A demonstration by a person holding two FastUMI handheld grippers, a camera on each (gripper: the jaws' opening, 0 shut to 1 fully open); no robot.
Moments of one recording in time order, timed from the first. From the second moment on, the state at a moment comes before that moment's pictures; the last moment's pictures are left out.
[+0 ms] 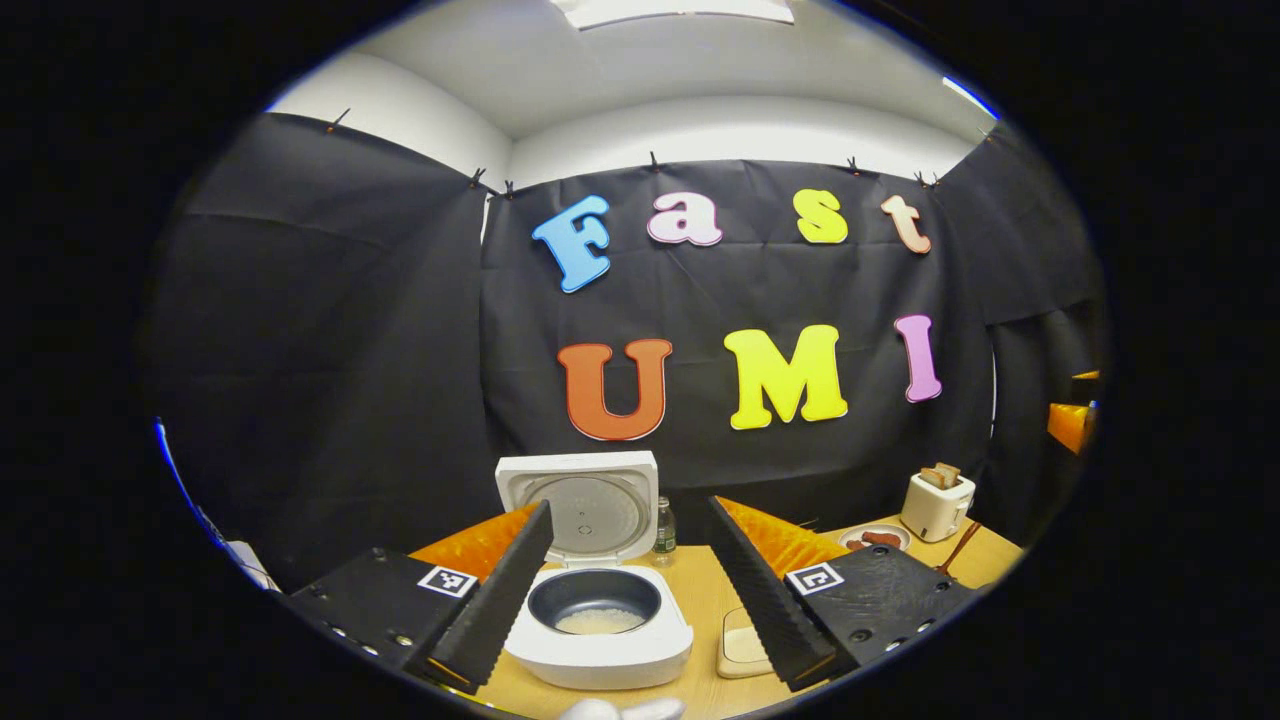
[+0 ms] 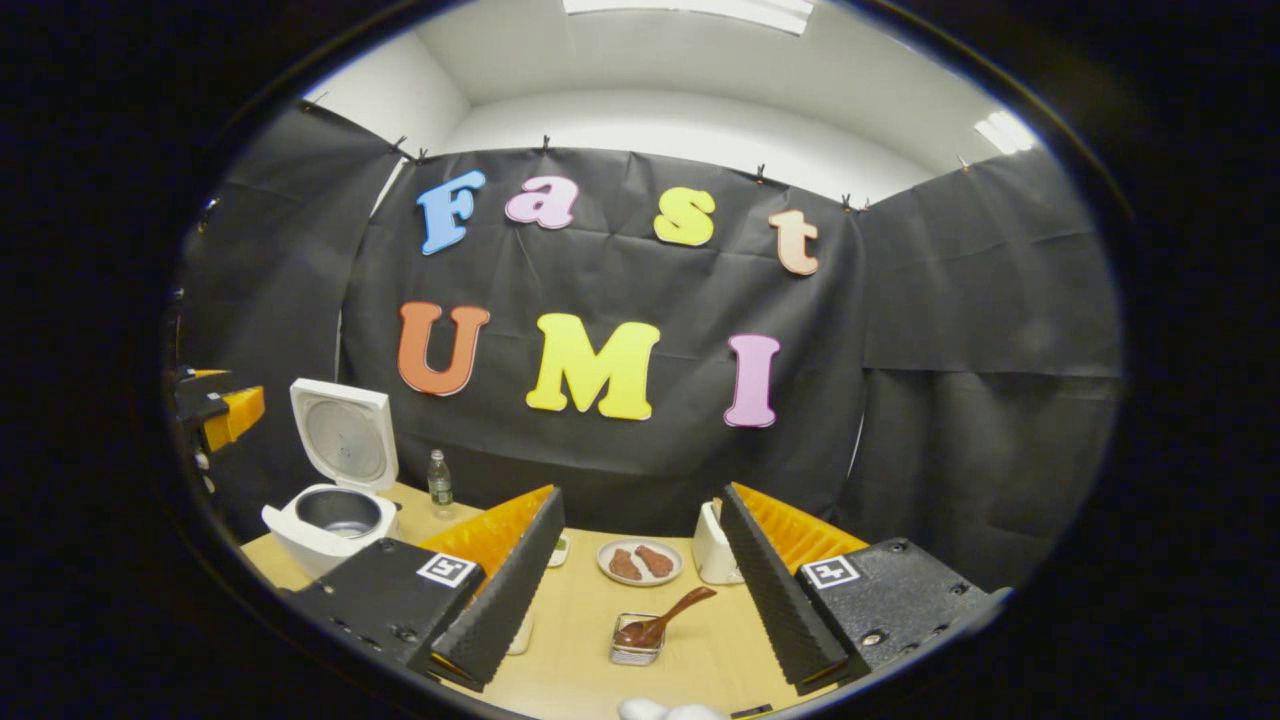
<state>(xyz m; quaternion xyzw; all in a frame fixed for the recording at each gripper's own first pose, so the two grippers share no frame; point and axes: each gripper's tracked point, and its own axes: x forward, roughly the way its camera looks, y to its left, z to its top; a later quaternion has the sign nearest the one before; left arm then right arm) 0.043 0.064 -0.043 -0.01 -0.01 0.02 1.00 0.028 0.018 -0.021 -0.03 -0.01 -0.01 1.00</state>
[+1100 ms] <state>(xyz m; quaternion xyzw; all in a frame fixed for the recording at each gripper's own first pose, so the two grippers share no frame) 0.028 0.036 -0.044 -0.01 0.01 0.00 1.00 0.131 -0.053 -0.254 0.06 0.14 -0.06 0.99</state>
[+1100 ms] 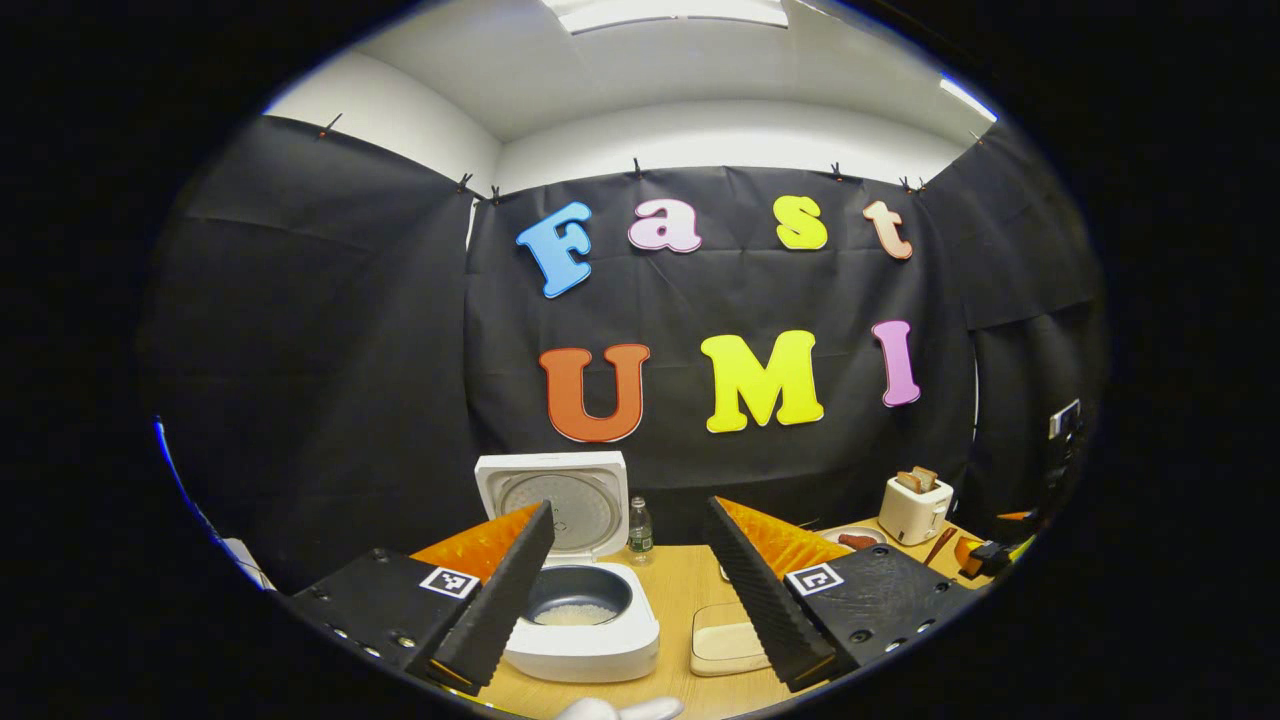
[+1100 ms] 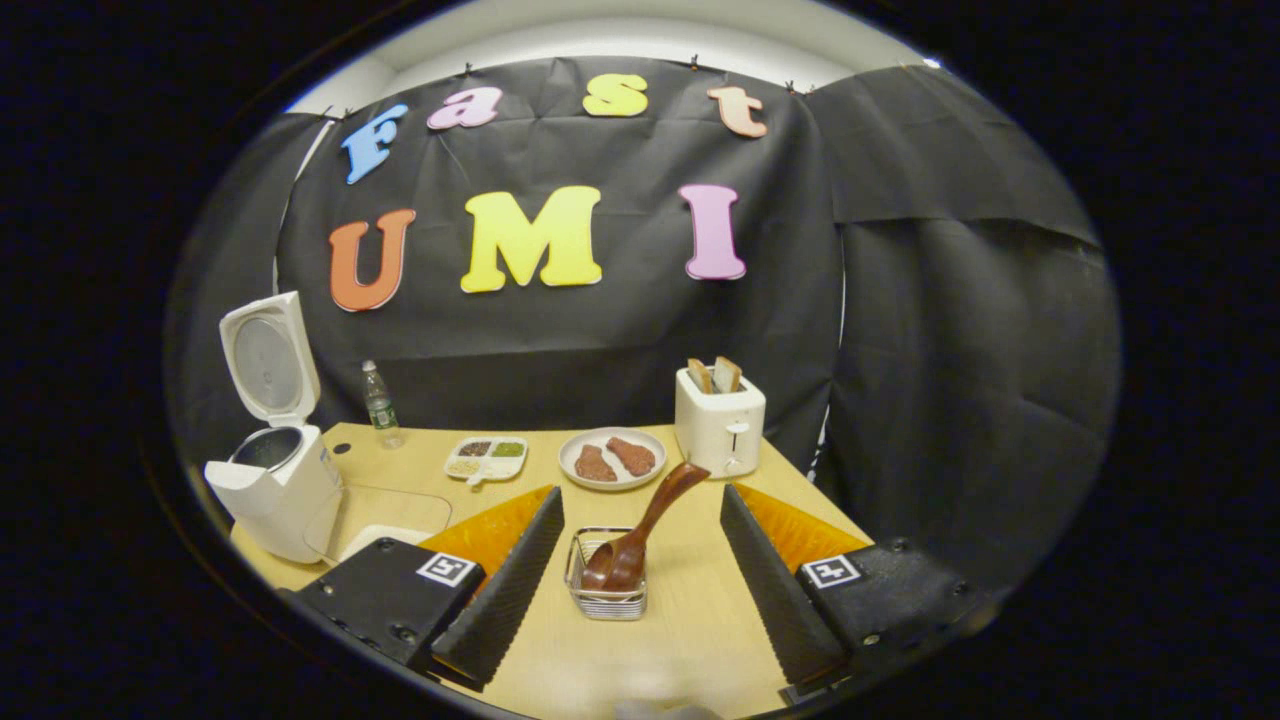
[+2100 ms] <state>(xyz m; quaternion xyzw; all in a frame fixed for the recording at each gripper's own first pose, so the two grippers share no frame) 0.041 0.015 -0.082 0.00 0.04 0.01 1.00 0.284 -0.076 -0.344 0.19 0.19 -0.04 0.96</state>
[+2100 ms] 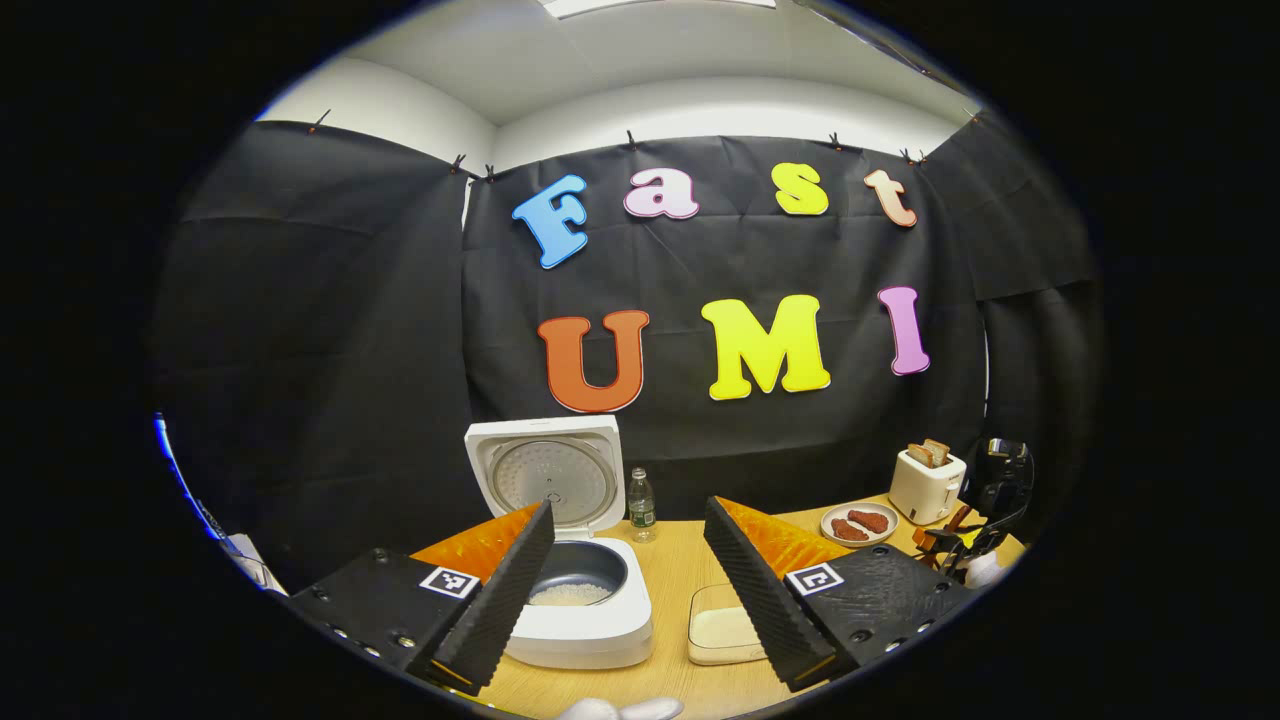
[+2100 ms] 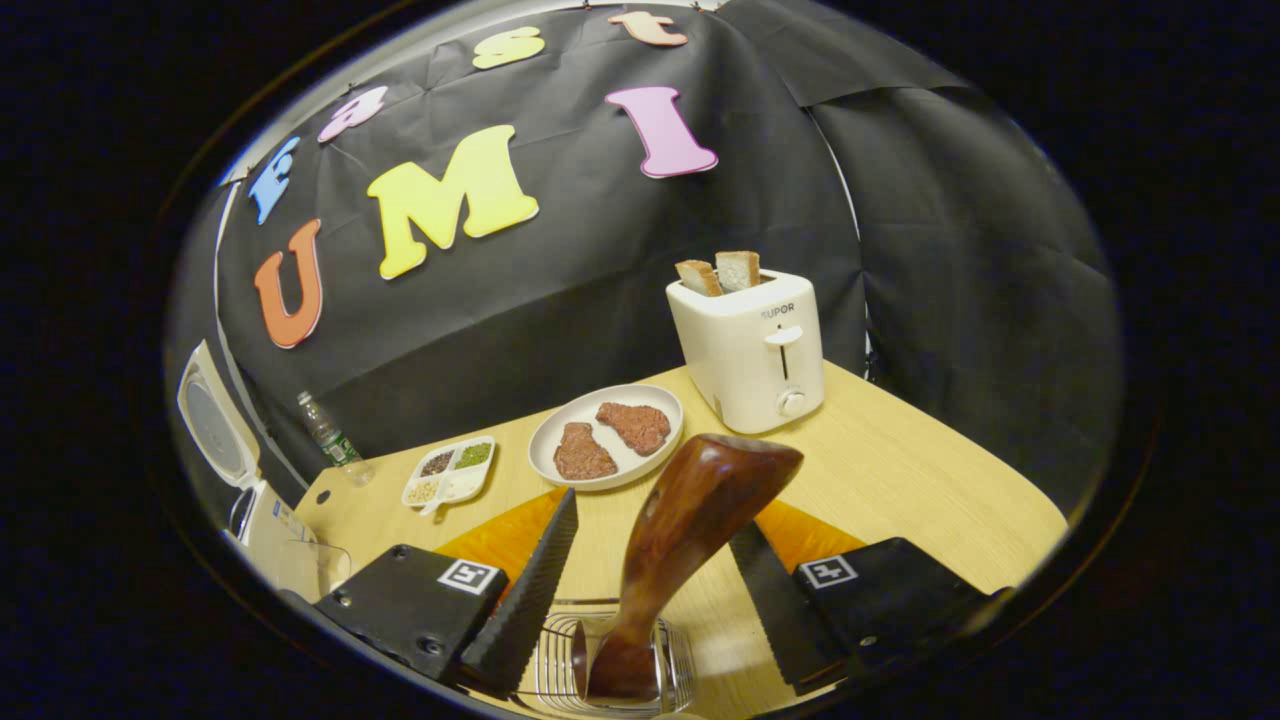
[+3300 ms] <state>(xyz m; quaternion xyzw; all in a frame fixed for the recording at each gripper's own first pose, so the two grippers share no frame) 0.012 0.059 -0.086 0.00 0.05 0.07 1.00 0.214 -0.011 -0.145 0.07 0.09 0.01 0.99</state>
